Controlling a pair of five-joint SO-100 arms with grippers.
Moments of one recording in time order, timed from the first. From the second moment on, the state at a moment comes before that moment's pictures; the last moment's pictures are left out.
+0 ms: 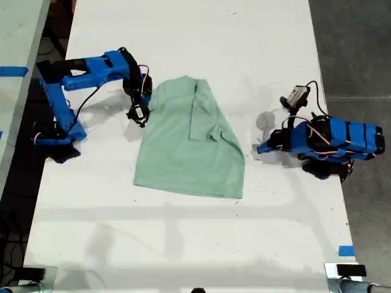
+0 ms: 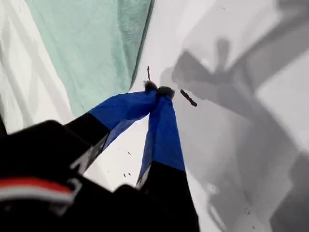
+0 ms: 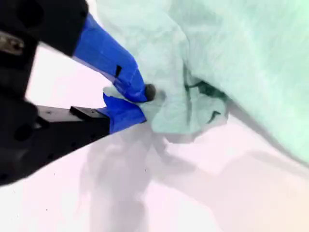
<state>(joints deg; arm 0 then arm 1) -42.2 86.6 96.5 72.2 32.9 9.1 200.2 175.1 76.0 -7.5</state>
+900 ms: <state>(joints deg) -20.1 97.1 77.3 74.5 26.7 9.1 200.2 175.1 76.0 -7.5</state>
